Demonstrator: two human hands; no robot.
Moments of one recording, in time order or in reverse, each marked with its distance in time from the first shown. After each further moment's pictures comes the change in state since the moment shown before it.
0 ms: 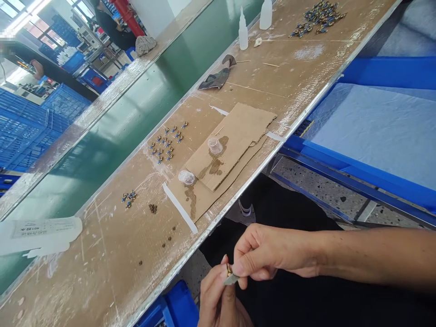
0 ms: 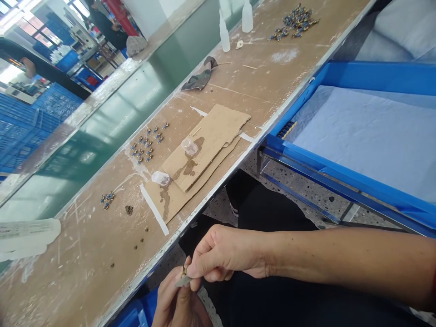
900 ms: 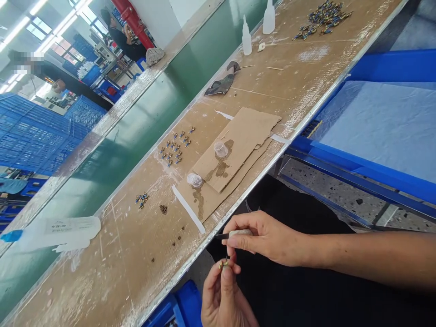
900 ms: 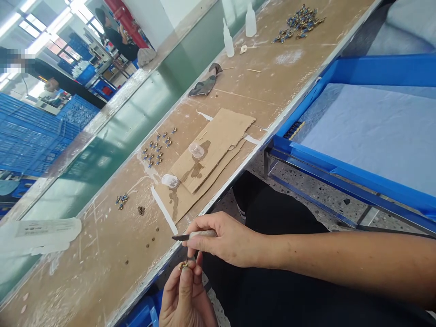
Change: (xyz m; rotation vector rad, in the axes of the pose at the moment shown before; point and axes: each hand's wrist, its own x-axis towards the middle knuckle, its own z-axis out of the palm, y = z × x) left_hand 0.014 0.018 0.013 -0.234 0.295 -0.569; right_hand 0.010 -0.006 0.008 -0.194 0.187 -0.406
